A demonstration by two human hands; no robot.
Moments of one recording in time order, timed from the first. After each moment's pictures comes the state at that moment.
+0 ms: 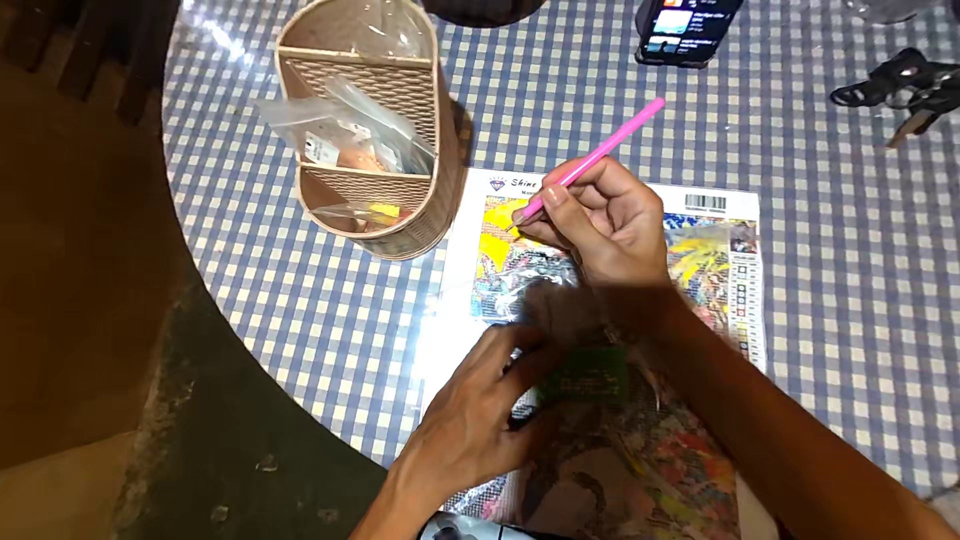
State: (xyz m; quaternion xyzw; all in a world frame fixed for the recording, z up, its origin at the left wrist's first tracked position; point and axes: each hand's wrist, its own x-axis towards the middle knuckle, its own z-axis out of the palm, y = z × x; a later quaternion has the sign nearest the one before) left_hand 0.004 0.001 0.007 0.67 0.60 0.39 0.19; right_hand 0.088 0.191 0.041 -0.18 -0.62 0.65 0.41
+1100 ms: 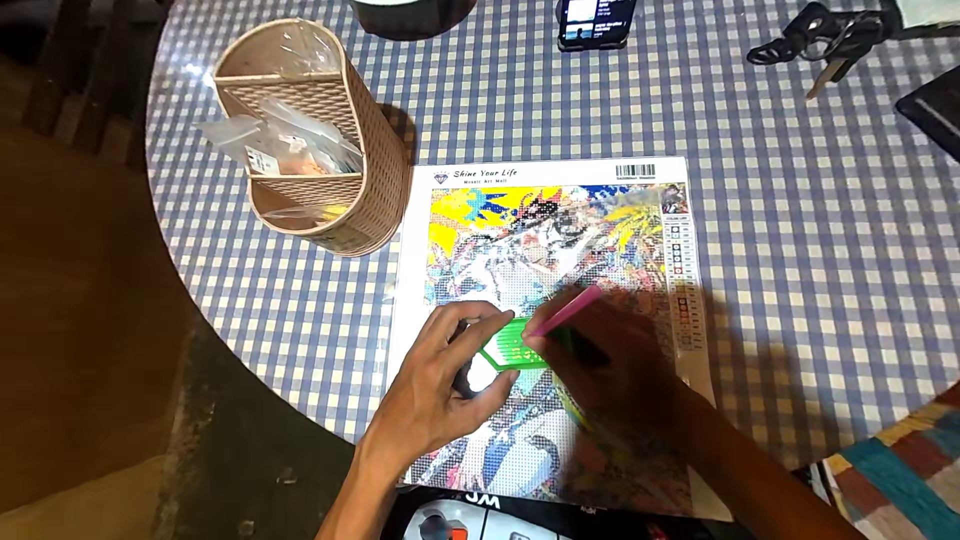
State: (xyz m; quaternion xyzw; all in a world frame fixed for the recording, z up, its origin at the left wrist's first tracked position) left_hand 0.004 -0.002 0.008 0.66 0.63 0.37 0.20; right_hand 0.201 0.124 0.019 -0.14 -0.82 0.42 0.36
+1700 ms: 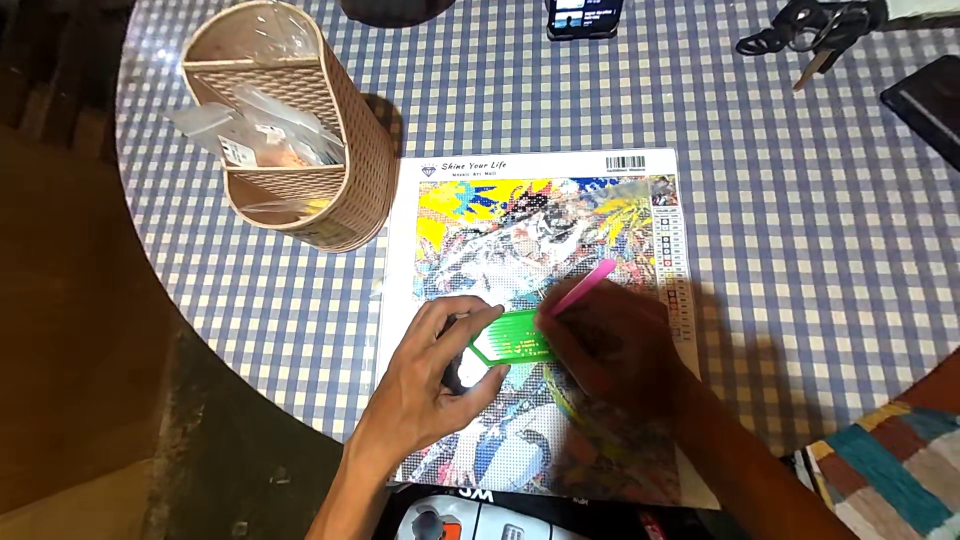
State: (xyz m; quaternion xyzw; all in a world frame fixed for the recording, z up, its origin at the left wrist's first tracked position) left_hand 0.004 -0.003 0.007 0.65 0.63 0.37 0.20; right_hand 0.212 0.131 0.018 -0.18 -0.83 0.38 0.37
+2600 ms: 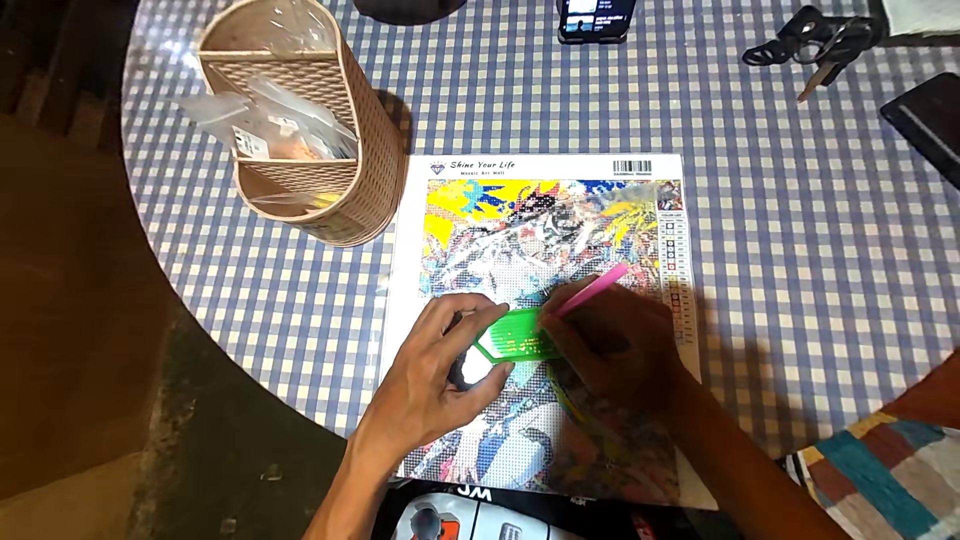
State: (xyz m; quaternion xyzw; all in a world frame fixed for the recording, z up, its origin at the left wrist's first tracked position) left_hand 0.005 -0.003 0.007 0.65 0.63 0.37 0.19; right_hand 0.211 0.132 0.016 -0.18 -0.83 0.37 0.38
